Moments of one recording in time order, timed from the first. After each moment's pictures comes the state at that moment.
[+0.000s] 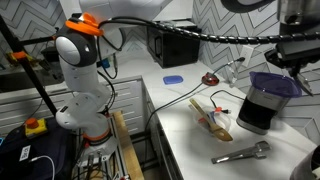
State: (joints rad) arm -0.77 0.20 0.01 -1.22 0.33 1.86 -1.64
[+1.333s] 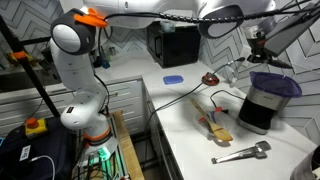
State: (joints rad) arm -0.49 0.06 -0.03 -1.62 0.41 2.37 -2.20
